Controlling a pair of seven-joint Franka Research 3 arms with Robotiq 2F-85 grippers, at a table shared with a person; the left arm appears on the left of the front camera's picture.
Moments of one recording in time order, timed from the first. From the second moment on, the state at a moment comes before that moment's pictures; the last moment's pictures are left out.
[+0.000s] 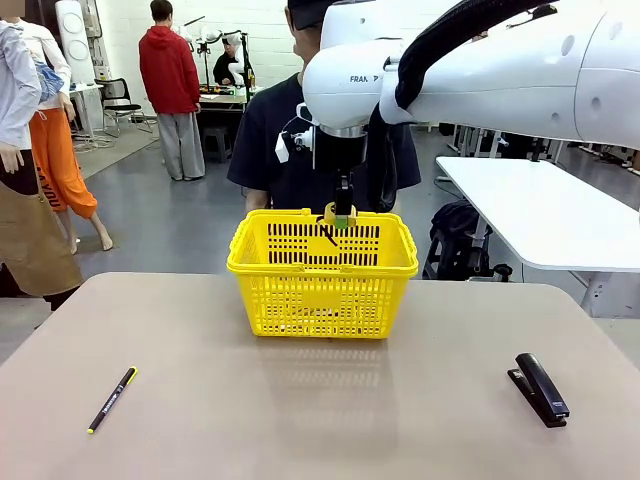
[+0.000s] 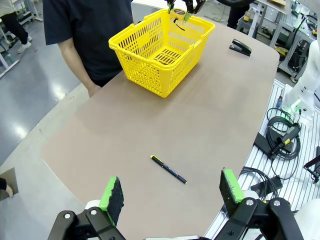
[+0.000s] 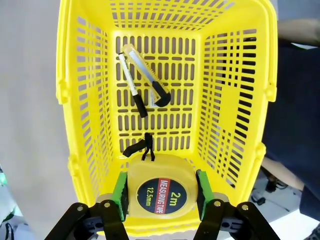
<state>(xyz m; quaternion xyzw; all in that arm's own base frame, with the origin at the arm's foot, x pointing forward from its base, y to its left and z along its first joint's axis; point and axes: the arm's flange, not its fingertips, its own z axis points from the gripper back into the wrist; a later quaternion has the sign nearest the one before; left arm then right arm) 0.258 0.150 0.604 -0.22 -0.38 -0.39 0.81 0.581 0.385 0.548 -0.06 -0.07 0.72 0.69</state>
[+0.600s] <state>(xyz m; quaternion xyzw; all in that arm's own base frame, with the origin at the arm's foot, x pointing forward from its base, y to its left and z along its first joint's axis) 0.258 0.150 0.604 -0.22 -0.38 -0.39 0.81 0.598 0.372 0.510 -0.05 -0.04 0.72 0.69</state>
